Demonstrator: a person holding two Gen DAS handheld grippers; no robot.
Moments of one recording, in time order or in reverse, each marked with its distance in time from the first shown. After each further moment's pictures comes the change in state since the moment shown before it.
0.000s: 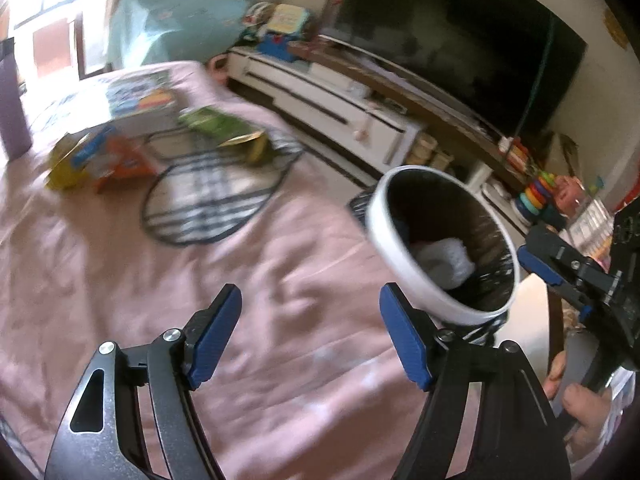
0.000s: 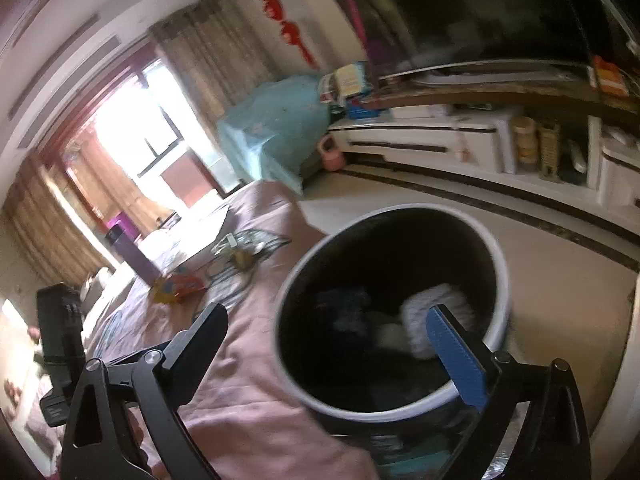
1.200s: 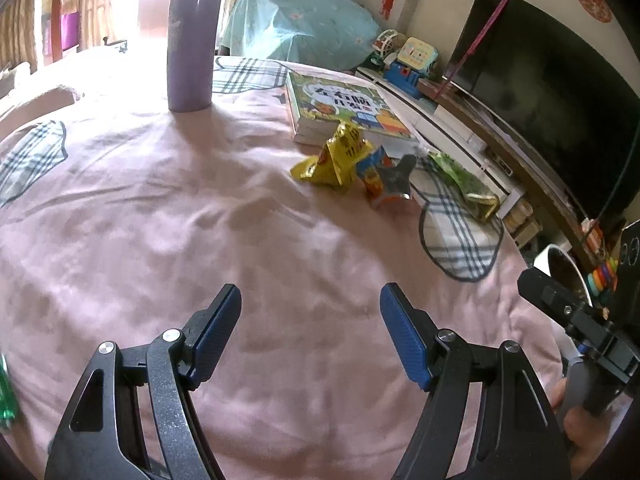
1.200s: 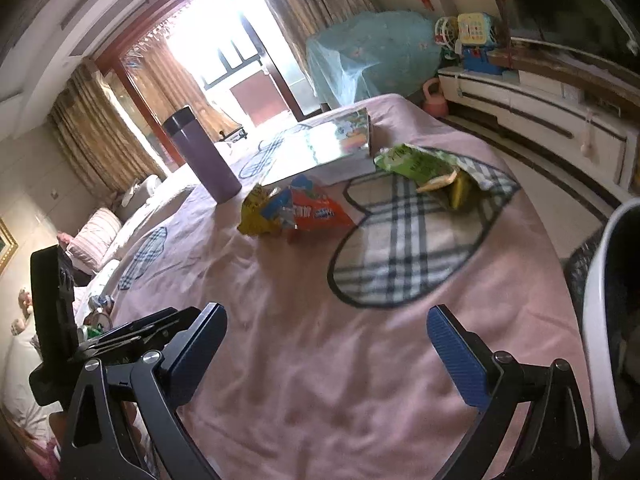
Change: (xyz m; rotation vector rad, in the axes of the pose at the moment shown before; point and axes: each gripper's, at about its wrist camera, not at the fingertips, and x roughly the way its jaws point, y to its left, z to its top) left arm -0.049 0.189 -0.004 -0.246 -0.081 0.232; right arm 0.138 0.172 -0.044 -0.230 0.223 0.187
